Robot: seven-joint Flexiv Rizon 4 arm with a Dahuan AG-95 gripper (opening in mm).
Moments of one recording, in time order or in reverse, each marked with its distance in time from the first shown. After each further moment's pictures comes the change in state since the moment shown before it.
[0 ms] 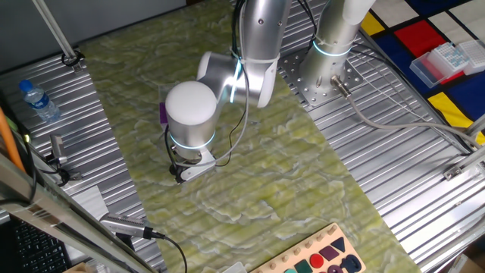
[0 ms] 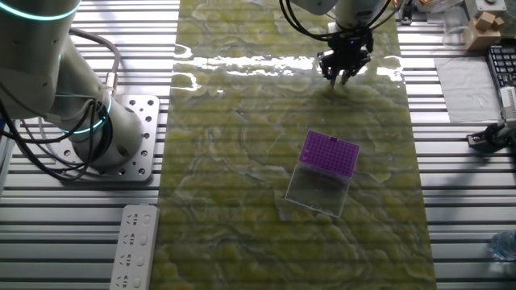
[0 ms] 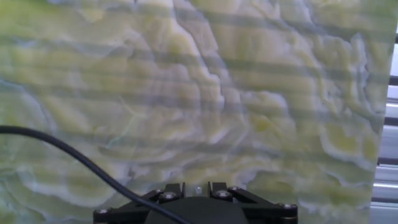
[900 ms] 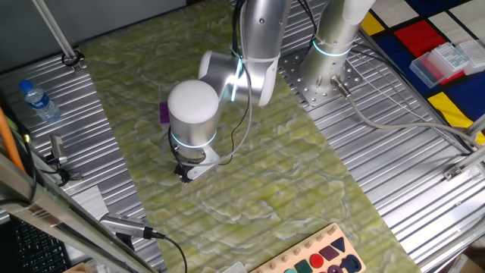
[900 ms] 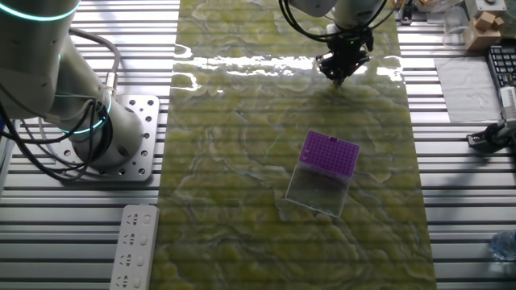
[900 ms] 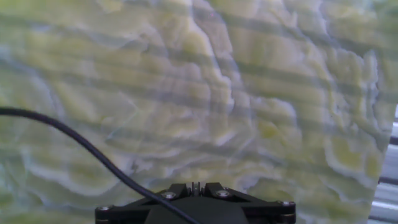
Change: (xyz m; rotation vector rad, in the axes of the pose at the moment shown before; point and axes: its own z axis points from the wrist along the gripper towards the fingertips) arm 0.001 0.000 -0.001 0.014 0.001 -0.137
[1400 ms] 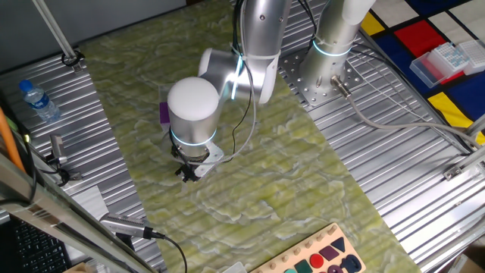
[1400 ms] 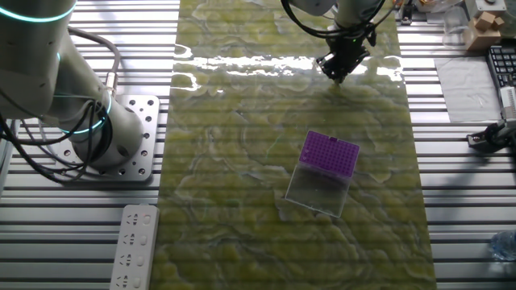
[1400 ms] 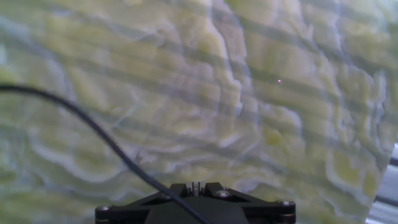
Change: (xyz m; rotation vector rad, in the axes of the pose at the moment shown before) arm 0.001 0.000 -0.006 0.003 -0.003 -0.194
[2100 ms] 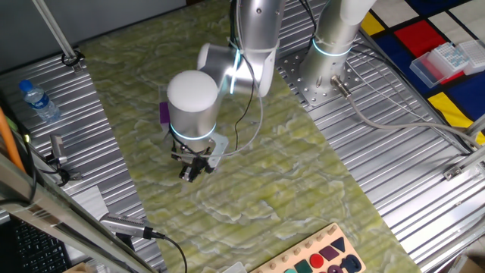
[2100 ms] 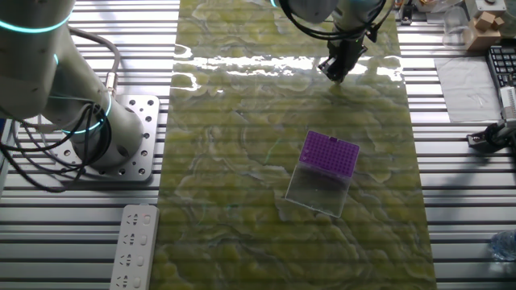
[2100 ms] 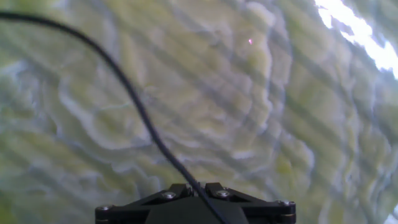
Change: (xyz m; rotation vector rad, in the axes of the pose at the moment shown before) arm -0.001 0.000 -0.002 0.050 -0.029 -0.322
